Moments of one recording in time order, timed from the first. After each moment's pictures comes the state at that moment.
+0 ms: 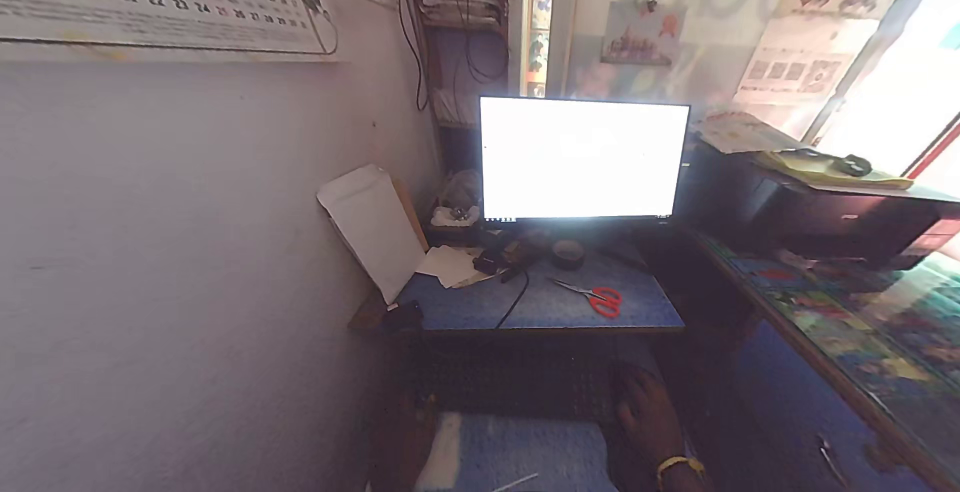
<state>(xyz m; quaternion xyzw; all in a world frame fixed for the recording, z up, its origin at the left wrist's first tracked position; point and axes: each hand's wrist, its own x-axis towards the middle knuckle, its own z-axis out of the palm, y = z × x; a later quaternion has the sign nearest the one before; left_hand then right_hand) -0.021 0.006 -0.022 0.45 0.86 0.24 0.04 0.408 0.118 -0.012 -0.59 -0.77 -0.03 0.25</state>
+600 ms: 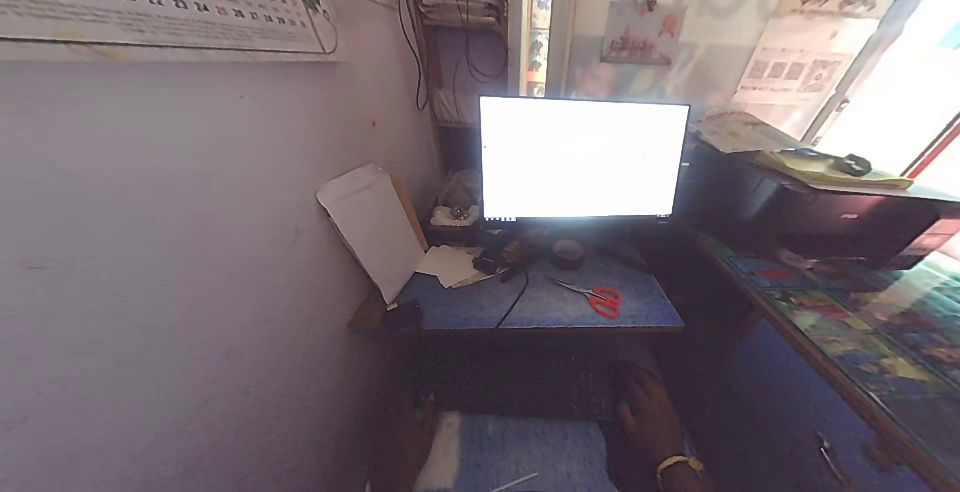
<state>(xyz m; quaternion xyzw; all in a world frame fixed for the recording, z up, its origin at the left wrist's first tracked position) -0.023 0.006 -0.028 0.45 0.86 0.24 0.02 0.409 0.120 -0.014 -0.58 -0.77 -0.05 0.25</state>
